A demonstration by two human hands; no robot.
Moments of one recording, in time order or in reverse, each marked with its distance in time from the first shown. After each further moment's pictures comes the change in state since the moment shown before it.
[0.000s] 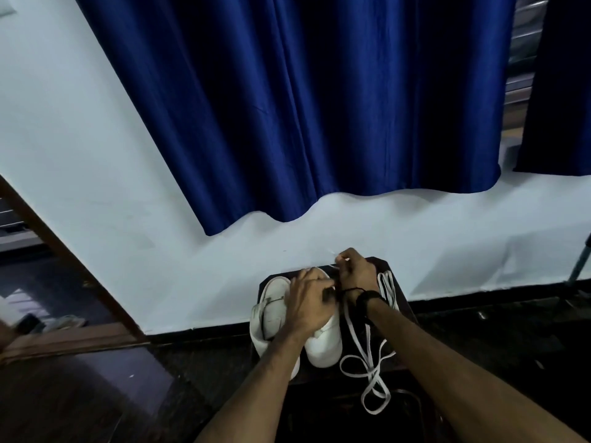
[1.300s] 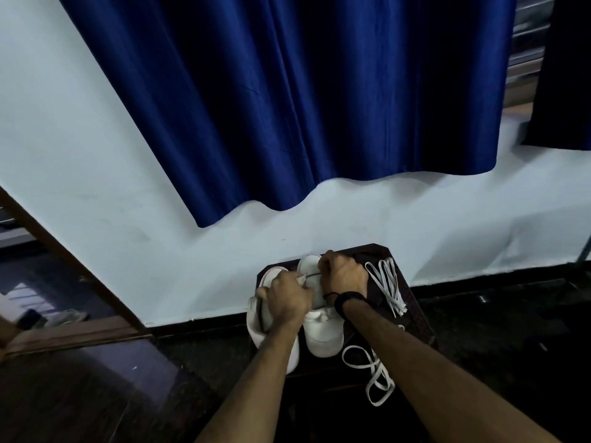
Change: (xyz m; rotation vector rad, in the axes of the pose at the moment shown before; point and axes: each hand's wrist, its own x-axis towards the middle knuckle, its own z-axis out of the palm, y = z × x) left_hand -0.005 -0.004 -0.014 0.051 -0.081 -0.604; right_hand -0.011 0.002 0.038 -0.582 -0.027 -0.099
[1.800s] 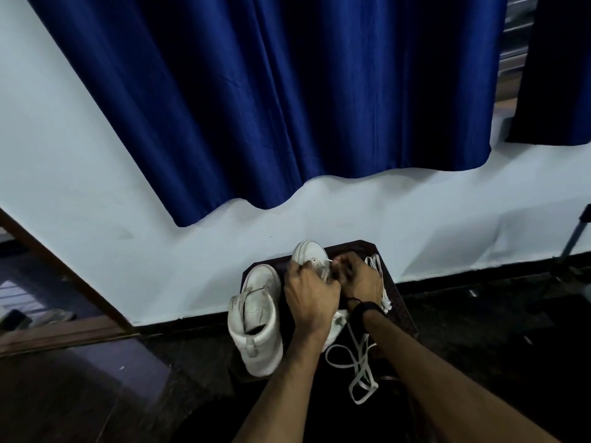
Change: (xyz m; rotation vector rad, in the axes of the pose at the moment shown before) left_hand -0.035 0.059 0.024 -0.105 0.139 0.080; right_hand -0.013 0.060 -0.008 0.367 0.094 0.122
